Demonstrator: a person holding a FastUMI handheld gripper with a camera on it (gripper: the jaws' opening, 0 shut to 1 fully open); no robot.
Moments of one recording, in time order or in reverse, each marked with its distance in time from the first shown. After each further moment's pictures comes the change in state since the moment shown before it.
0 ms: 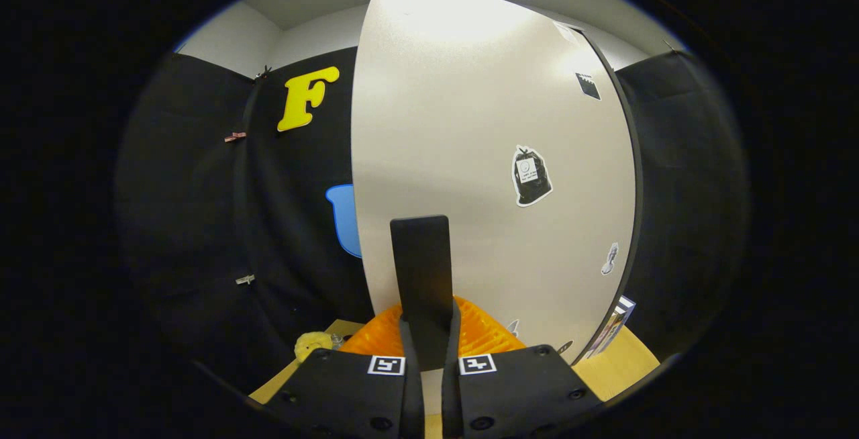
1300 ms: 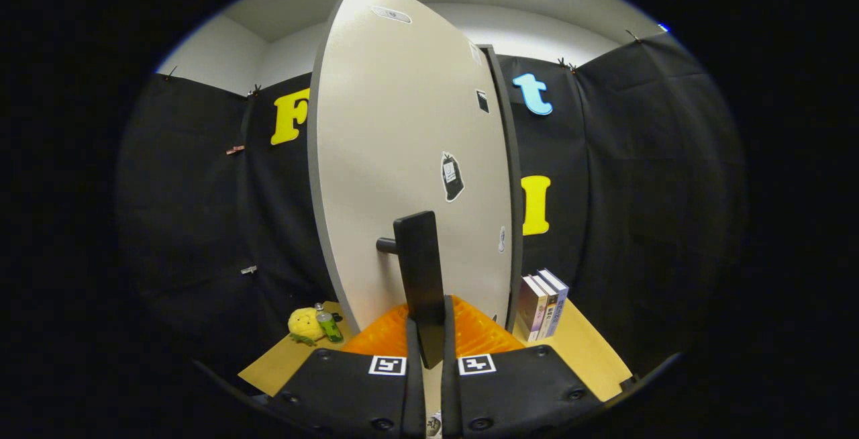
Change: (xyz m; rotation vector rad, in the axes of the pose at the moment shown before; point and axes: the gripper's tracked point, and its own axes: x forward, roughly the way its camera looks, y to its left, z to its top) arm -0.128 -0.124 0.006 0.034 -0.001 -0.054
